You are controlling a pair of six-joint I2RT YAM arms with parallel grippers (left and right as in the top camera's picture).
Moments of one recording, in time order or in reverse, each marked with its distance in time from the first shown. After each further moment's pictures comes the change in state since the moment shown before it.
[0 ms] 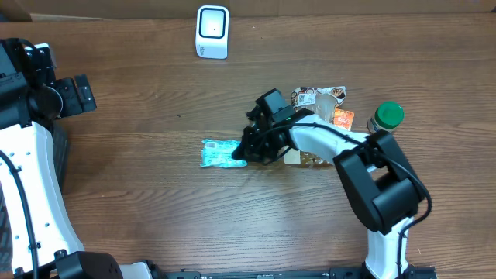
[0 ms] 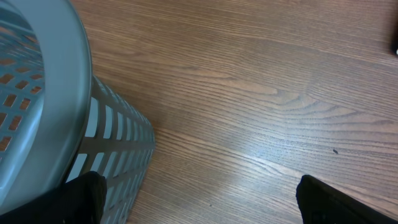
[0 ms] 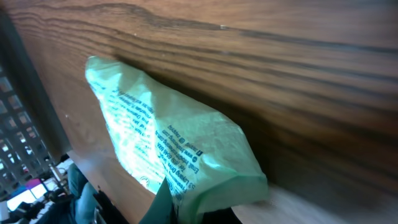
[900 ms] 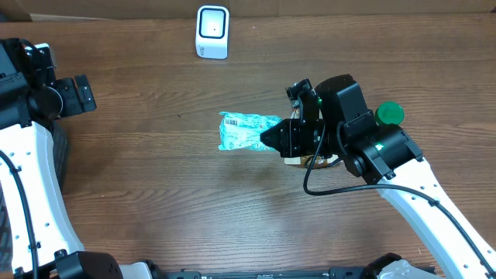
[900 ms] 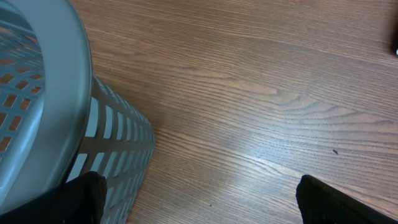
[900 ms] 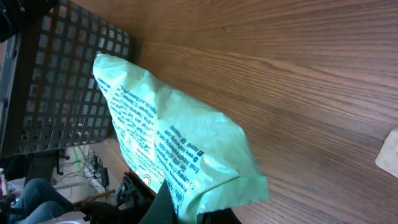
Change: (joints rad) left arm 0.000 0.000 0.000 0.000 0.000 0.000; right arm -0.035 -0.721 -0.008 -0.327 0.132 -0.153
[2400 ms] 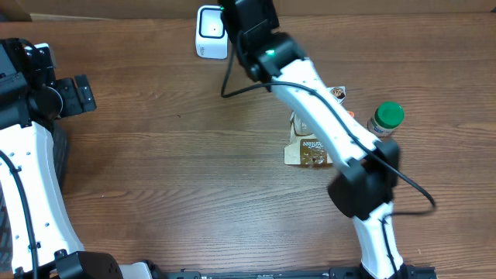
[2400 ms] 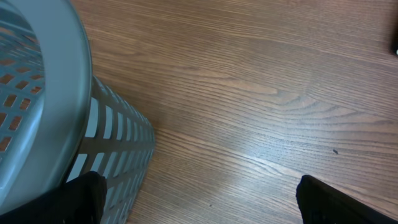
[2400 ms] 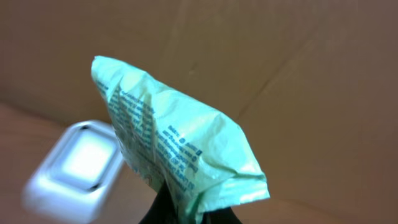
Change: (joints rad) left arm 0.000 0.000 0.000 0.000 0.000 0.000; right arm 0.110 0.923 1.006 0.322 1.134 -0.630
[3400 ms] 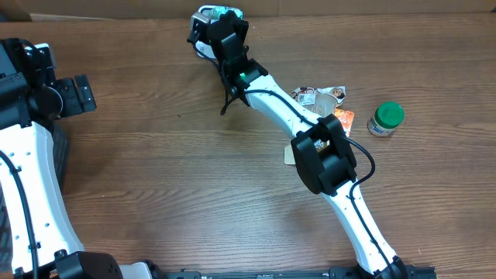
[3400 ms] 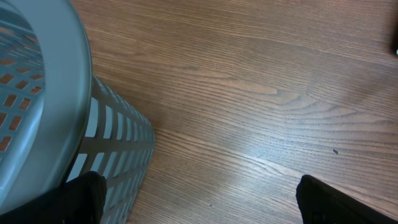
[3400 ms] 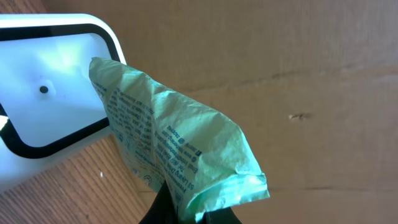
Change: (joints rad) left arm 0.000 0.000 0.000 0.000 0.000 0.000; right arm 0.003 0.352 0.000 0.506 -0.010 -0.992
